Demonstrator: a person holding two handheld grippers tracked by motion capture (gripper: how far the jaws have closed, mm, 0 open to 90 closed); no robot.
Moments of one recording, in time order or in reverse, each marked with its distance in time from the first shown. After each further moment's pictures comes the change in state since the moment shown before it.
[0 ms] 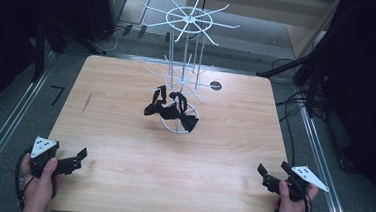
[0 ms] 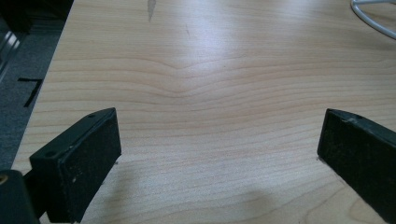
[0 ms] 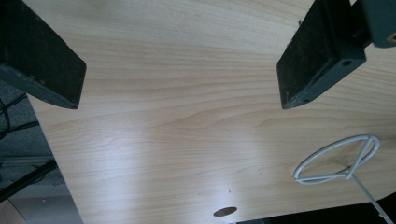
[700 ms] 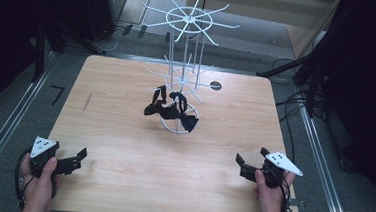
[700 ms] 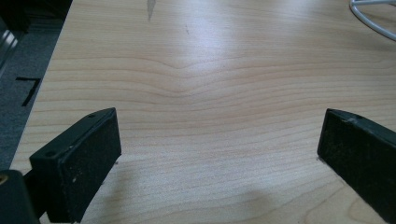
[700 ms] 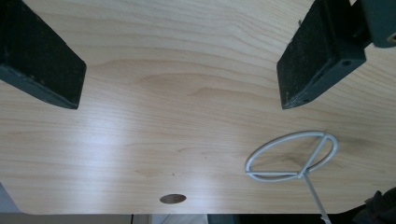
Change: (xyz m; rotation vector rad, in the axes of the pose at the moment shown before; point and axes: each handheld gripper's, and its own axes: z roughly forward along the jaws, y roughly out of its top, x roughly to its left) left arm 0.000 0.000 0.000 -0.003 -0.006 -0.004; right arm 0.060 0.020 0.035 -0.005 0.070 -0.127
